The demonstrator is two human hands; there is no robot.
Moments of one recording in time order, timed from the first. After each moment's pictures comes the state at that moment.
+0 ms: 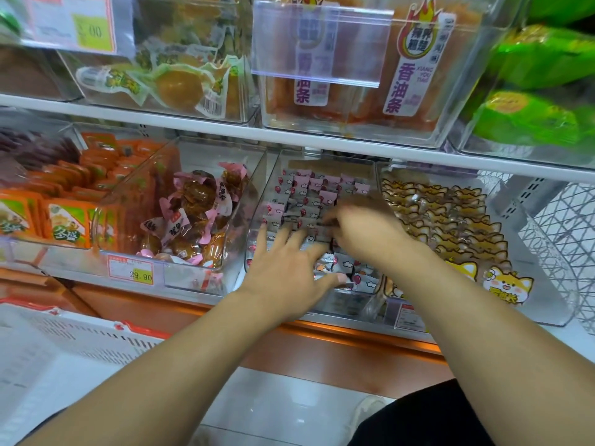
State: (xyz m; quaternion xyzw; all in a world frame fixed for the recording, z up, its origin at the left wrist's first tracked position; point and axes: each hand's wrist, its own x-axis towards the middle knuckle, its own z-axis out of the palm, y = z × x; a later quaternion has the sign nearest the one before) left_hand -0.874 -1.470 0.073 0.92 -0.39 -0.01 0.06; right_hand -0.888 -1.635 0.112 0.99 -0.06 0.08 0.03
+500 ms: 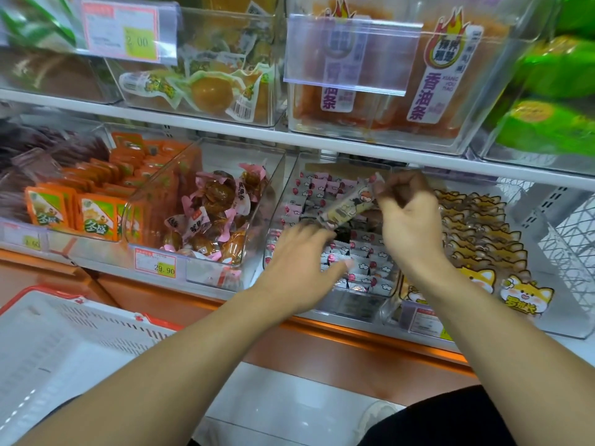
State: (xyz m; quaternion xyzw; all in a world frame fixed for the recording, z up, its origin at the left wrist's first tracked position) left_hand -0.877 -1.461 0.086 0.89 -0.36 -0.02 0.27; right_hand -0.919 -1.621 0.124 0.76 -0.18 0.34 -0.52
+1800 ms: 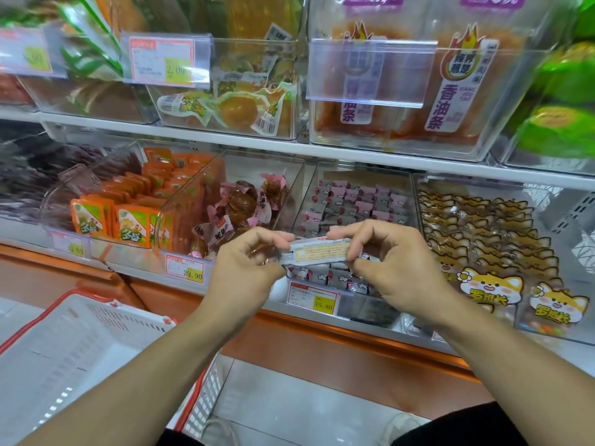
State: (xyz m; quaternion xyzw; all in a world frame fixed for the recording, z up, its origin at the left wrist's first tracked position) left_hand -0.876 -1.378 0.097 0.69 -0.17 -0.08 0.70; right_hand -0.945 -1.590 0.111 0.82 0.05 0.15 -0.54
